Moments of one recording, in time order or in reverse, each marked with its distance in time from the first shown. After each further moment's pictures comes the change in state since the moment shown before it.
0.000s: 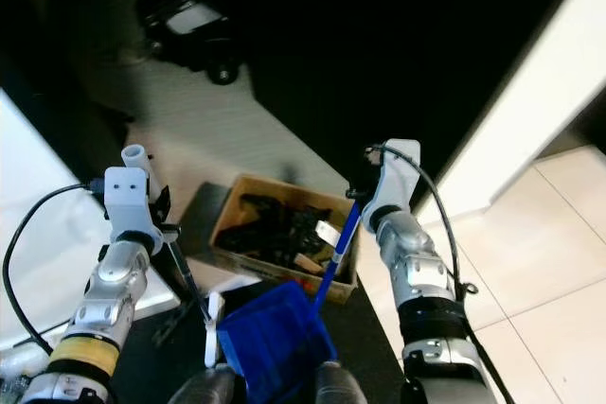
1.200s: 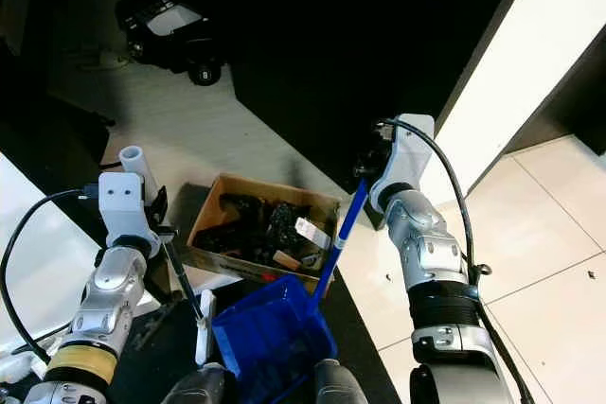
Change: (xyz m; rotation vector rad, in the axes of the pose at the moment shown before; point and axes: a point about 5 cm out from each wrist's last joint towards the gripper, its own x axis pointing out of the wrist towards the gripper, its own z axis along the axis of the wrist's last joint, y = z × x) left arm -0.004 0.006 0.000 0.001 -0.048 0.015; right arm 0.002 -0.002 0.034 0.015 -0.066 0.003
